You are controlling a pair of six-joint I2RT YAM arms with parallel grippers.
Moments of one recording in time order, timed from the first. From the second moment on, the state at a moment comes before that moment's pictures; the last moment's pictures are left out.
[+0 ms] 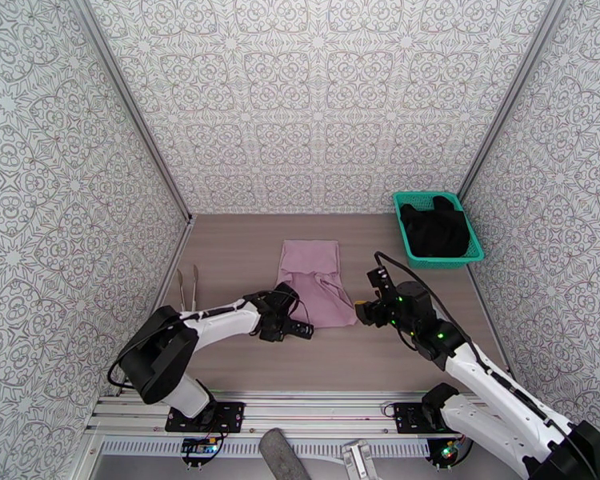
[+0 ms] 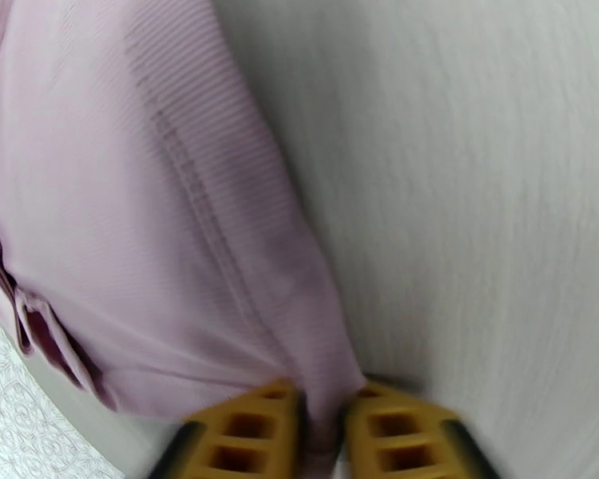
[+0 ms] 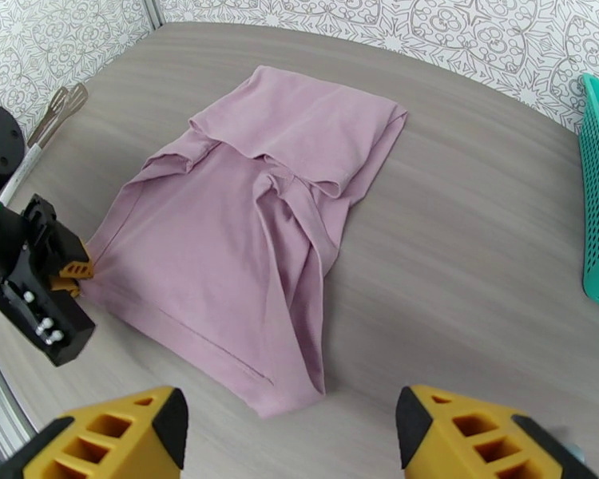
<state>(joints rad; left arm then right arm) -0.70 1.61 0.84 -0.51 -0.10 1.08 0.52 0.91 0.61 -0.28 -0.07 0.08</state>
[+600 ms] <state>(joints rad) -0.67 1.50 0.76 -0.38 -0.12 0.89 0.52 1.26 0.89 -0.58 -0.02 -0.68</state>
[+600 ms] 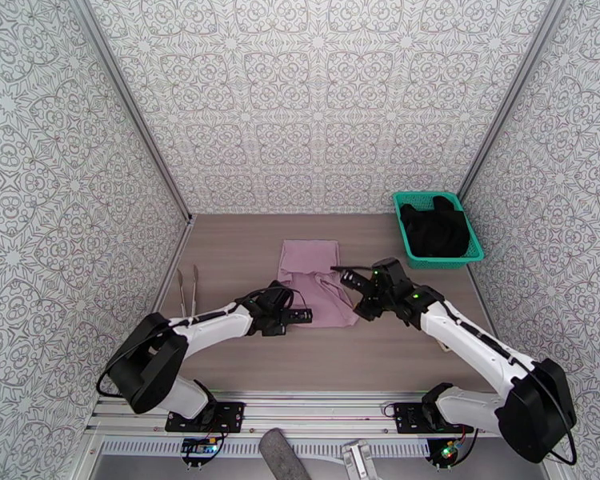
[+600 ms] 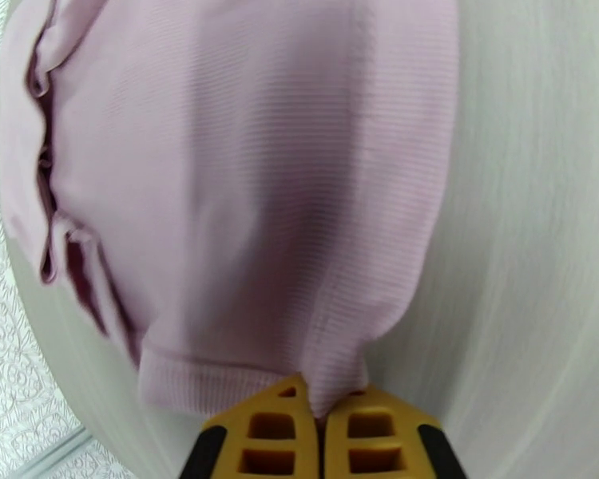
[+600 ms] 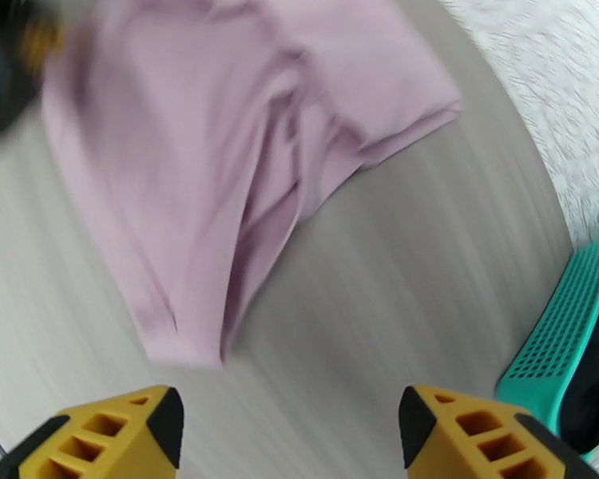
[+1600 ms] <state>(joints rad) -0.66 1.46 0.76 -0.41 -0.10 0.87 0.58 1.60 0.84 -0.42 -0.04 -1.09</state>
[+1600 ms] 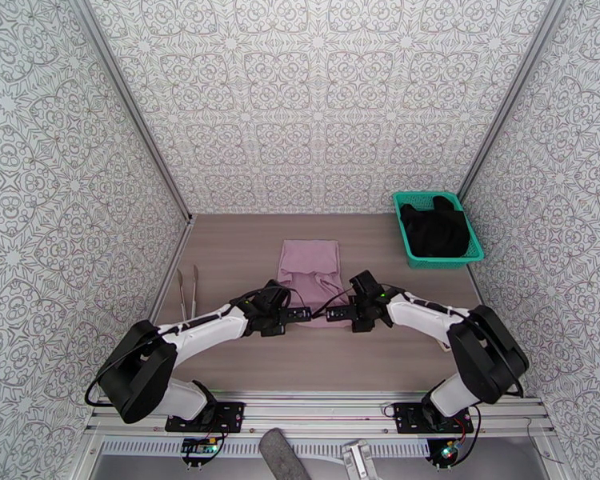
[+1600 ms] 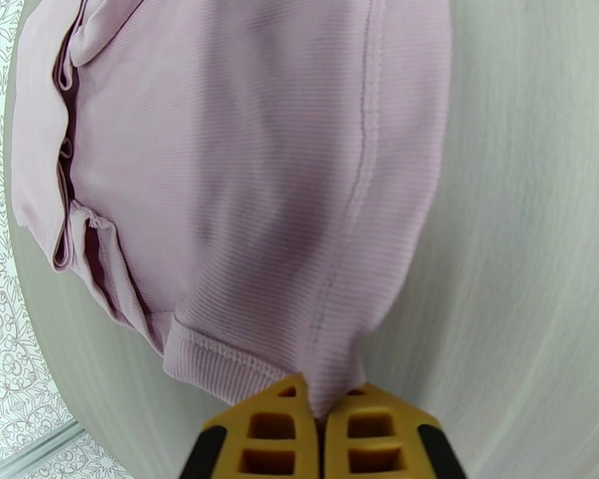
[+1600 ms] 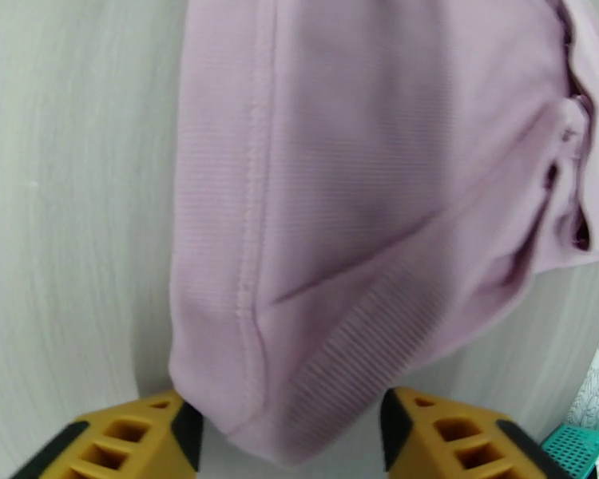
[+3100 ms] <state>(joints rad) -0.76 1.34 0.90 -0.56 -0.27 0.43 0.64 1.22 0.81 -0.48 -0.02 -0.52</state>
